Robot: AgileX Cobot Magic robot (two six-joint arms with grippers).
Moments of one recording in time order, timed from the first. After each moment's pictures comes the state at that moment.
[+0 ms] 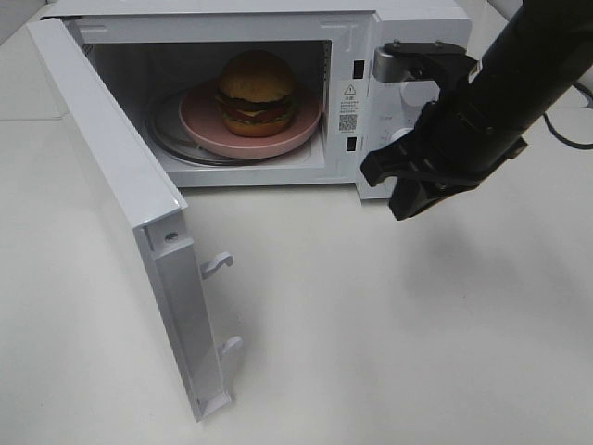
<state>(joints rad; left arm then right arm) -0.24 0.00 -0.50 -0.08 1.06 0.17 0.44 1.66 -1.11 0.28 0.72 -0.24</state>
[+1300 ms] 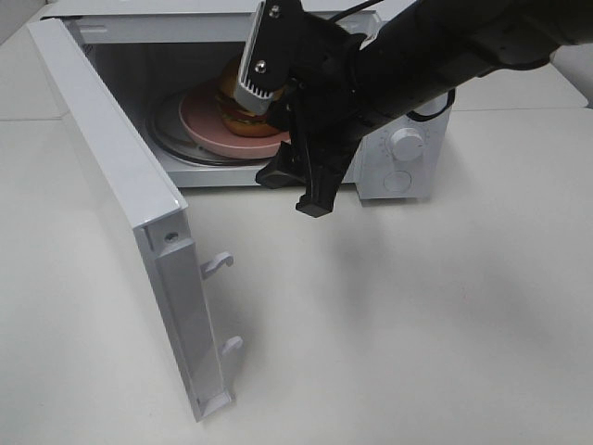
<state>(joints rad) -0.24 0.00 -0.50 -0.08 1.06 0.17 0.65 1.71 -1.15 0.51 0.33 -1.36</state>
